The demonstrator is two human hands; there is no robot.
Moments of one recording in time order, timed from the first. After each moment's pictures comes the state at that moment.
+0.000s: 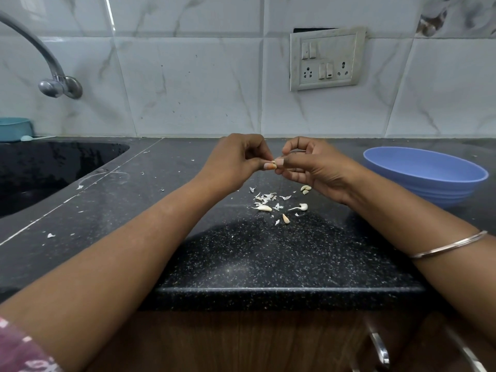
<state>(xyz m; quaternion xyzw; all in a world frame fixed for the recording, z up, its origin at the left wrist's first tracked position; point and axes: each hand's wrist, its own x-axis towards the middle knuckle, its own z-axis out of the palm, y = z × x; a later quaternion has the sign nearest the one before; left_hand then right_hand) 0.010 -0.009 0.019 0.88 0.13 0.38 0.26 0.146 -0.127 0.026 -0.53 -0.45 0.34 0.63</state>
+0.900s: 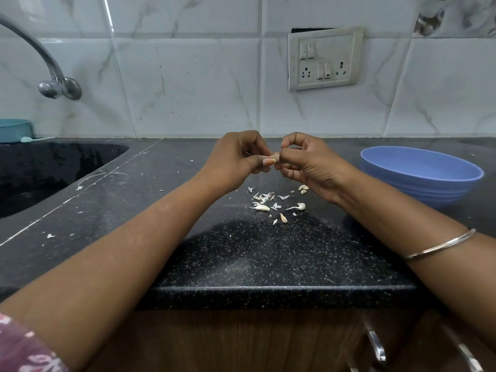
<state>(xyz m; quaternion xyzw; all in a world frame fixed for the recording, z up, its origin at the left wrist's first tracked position) 0.011 -0.014 0.020 0.84 0.11 0.38 0.36 0.138 -0.123 0.027 -0.53 -0.45 0.31 0.65</state>
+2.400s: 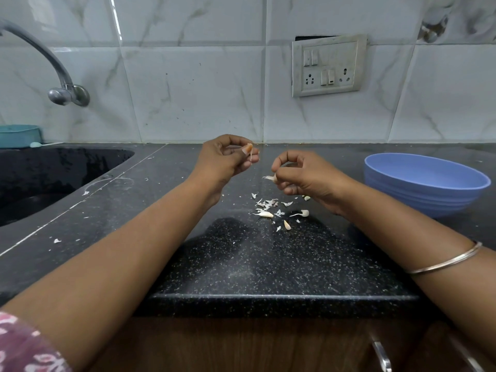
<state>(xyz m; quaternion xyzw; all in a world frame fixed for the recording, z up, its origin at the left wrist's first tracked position) 0.007 -0.001 0.018 0.64 0.15 0.44 0.61 0.132 -0.123 0.021 -0.62 -0.51 0.26 0.54</state>
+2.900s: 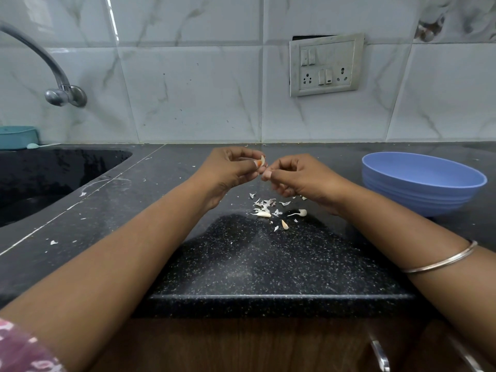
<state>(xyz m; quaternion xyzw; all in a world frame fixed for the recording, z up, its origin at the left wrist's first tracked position) 0.008 -0.009 0.017 0.68 0.17 0.35 0.62 0.138 -0.119 0.015 -0.64 -0.54 0.24 0.49</state>
